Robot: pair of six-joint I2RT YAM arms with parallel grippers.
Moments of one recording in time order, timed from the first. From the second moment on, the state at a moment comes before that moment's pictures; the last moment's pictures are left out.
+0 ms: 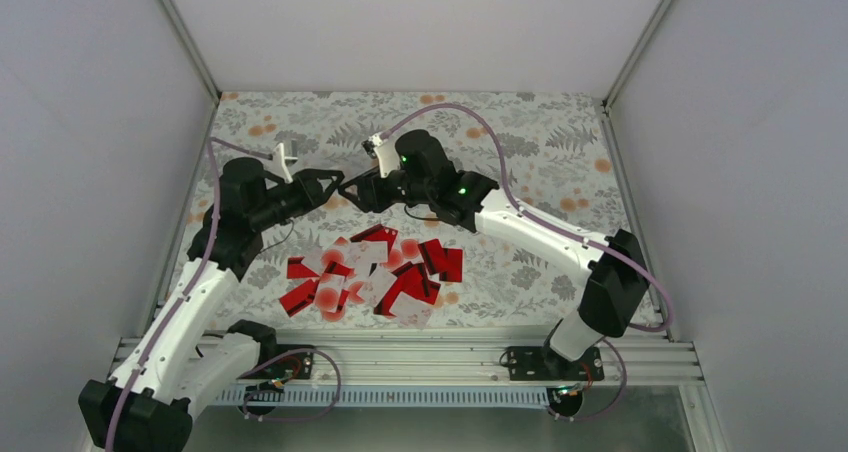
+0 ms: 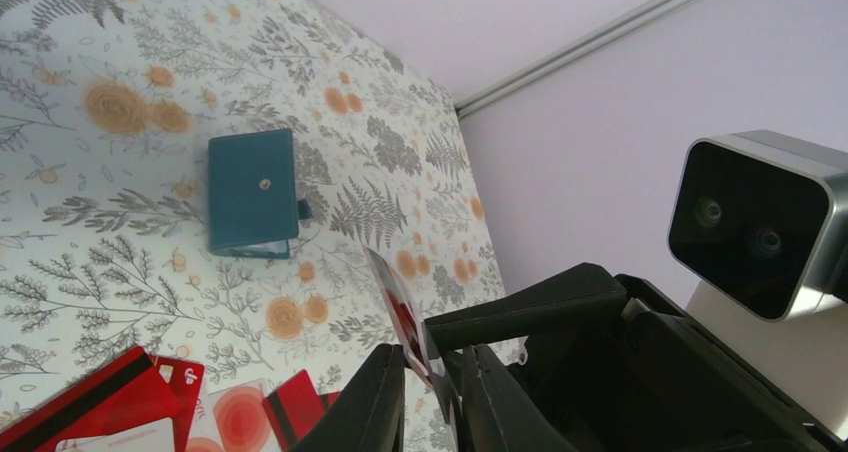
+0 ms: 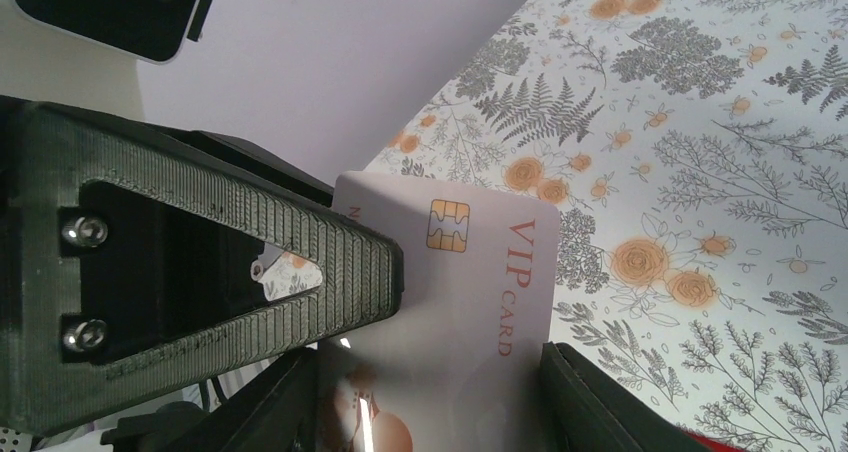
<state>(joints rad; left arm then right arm) -0.26 0.87 0.80 -0.26 0.52 -0.84 0.91 1.61 1.39 -0.23 -0.30 0.44</state>
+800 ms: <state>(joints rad) -0.26 0.94 0.83 -0.28 0.54 -0.84 0.83 1.58 1.38 -0.27 -0.22 0.37</state>
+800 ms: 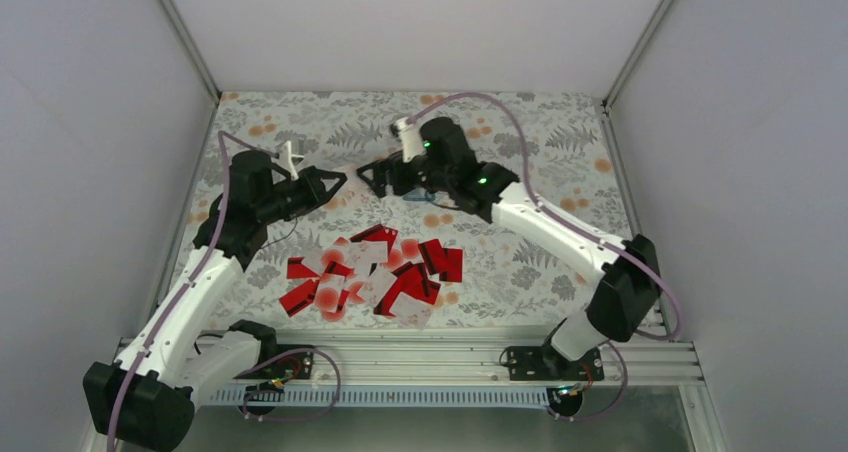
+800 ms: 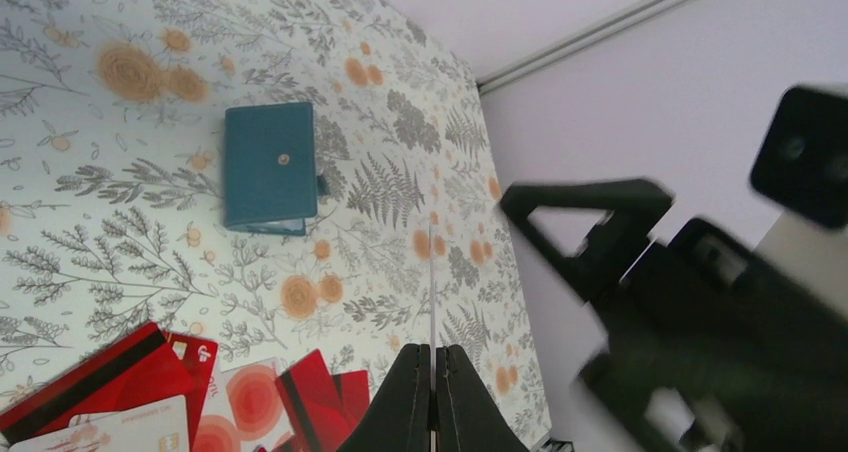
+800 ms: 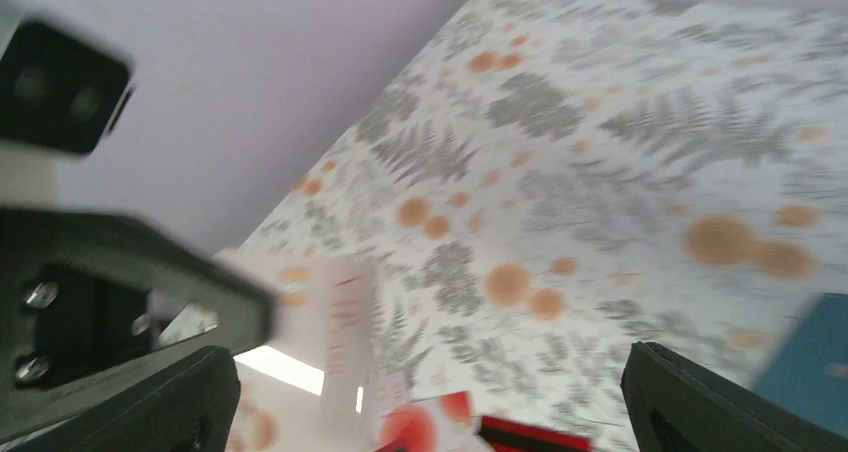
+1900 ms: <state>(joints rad) -0.26 1.09 0.99 -0.53 0.46 -0.59 0.48 2.00 1.45 -0.42 -0.12 0.36</state>
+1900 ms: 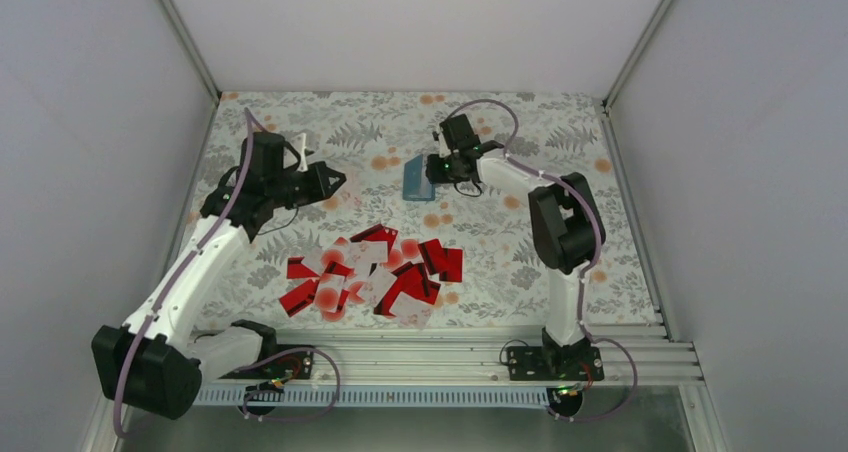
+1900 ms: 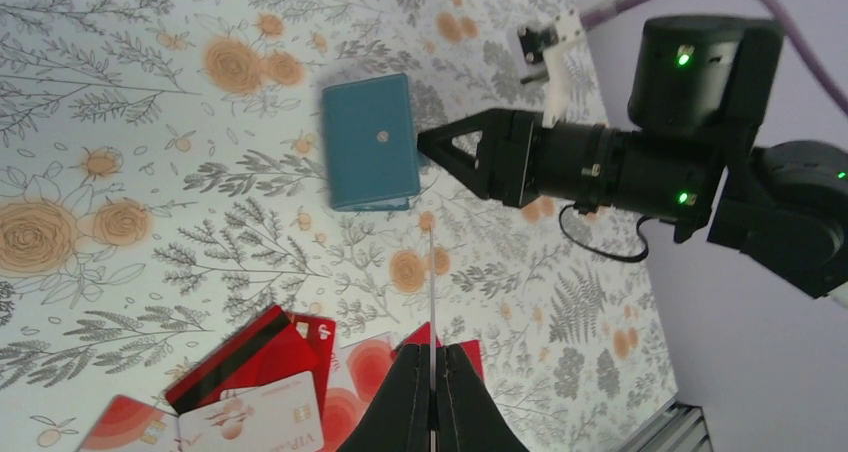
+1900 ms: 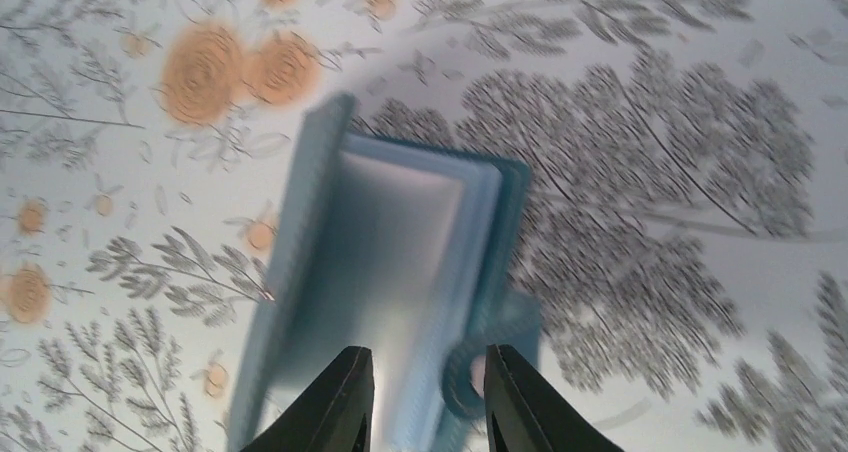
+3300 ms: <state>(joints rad) -0.26 1.73 1.28 -0.38 0.60 -0.43 0.56 2.35 1.86 -0.39 -0.37 0.30</state>
